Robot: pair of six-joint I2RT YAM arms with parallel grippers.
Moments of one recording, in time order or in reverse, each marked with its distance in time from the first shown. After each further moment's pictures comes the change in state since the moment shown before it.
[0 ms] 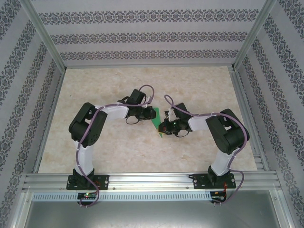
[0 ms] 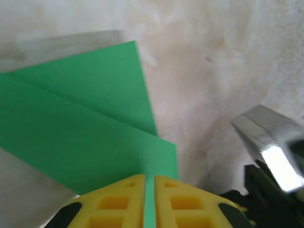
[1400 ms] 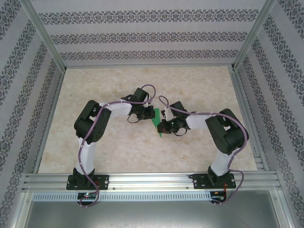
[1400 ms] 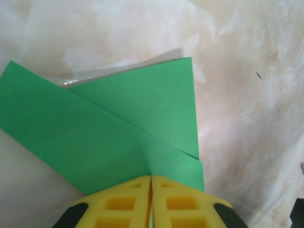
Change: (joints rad) left arm 0.000 0.079 0.115 -0.135 -0.079 -0.008; right arm 0.031 -0.007 0.060 -0.123 0.060 -0.205
